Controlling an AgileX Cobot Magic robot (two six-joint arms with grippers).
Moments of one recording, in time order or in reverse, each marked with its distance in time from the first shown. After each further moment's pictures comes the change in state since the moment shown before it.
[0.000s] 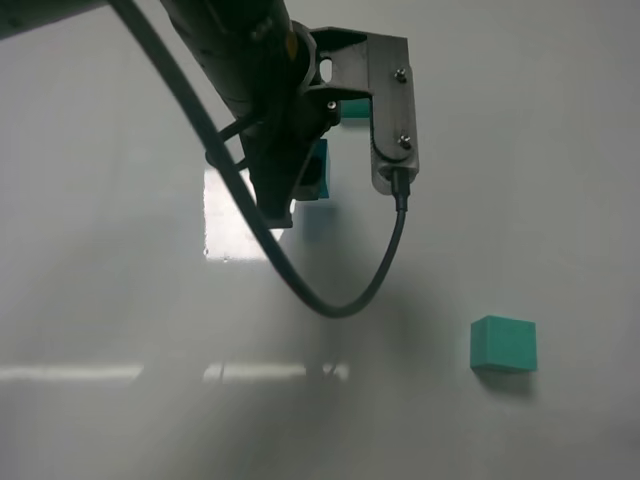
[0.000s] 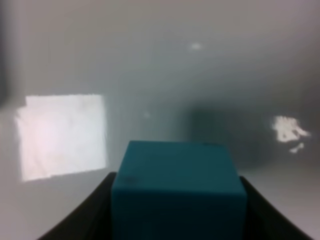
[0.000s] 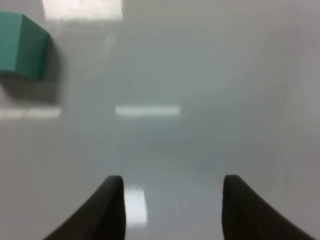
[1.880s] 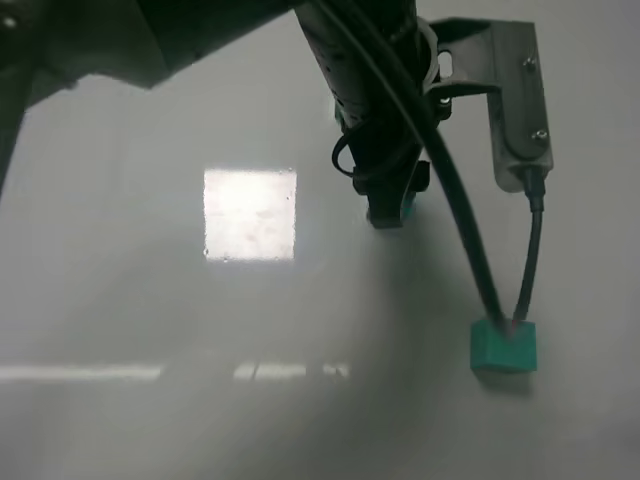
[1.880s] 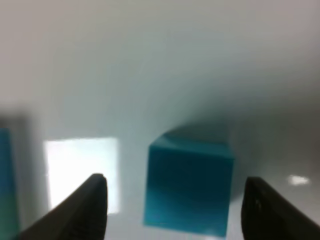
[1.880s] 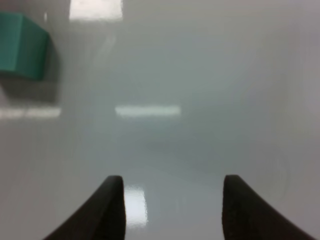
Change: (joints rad) left arm -0.111 0.155 -0.262 0.011 0.011 -0.037; right arm 0.000 0.000 0.000 0.000 0.000 0.000
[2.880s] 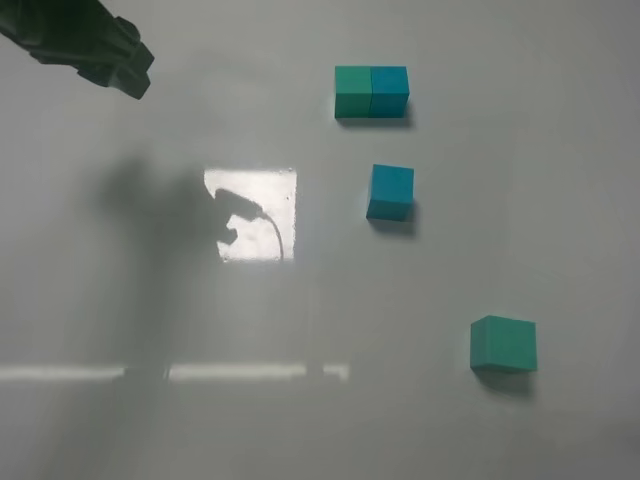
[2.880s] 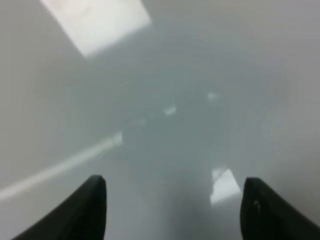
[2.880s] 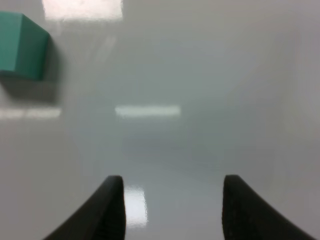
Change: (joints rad) left arm 0.576 -0.477 0.460 -0.056 -0.101 -0.706; right arm 0.000 0.000 0.000 0.000 0.000 0.000
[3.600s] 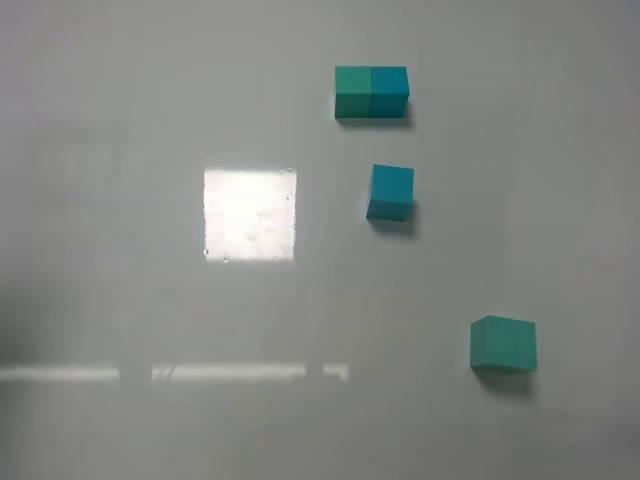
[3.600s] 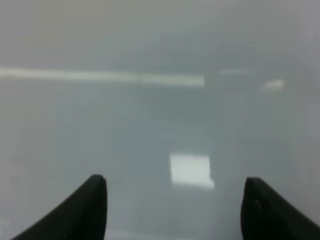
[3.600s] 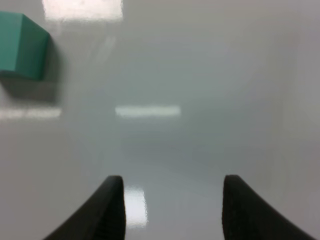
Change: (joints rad) left arm 0.522 -0.617 0.717 -0.228 -0.174 -0.036; right arm 0.000 0.000 0.000 0.000 0.000 0.000
